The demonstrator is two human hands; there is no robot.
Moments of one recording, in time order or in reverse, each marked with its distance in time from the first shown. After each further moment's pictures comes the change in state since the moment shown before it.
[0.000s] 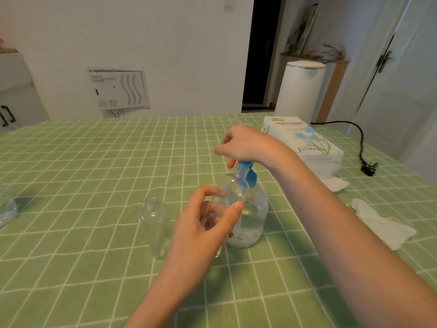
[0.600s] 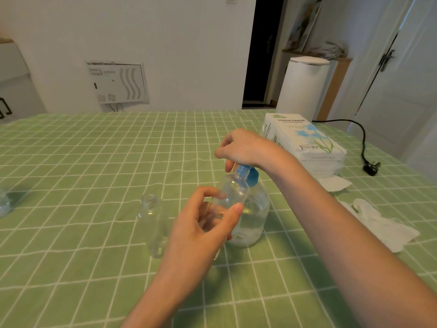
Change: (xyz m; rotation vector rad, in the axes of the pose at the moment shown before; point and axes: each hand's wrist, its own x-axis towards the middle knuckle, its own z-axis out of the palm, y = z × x) left_hand 0.000 -0.004 -0.001 -0.013 0.002 -0.010; right_hand 0.003 0.005 0.009 0.058 -0.047 0.005
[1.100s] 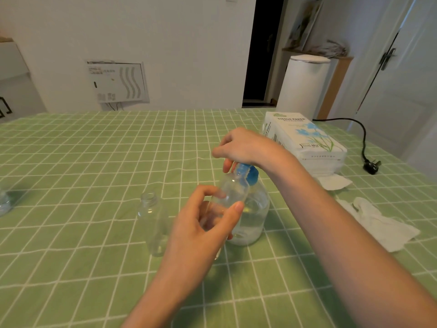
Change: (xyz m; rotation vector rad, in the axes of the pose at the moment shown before) left_hand -0.002 0.001 0.001 0.020 0.004 0.004; right_hand -0.001 0.000 0.002 0.027 -0.007 -0.008
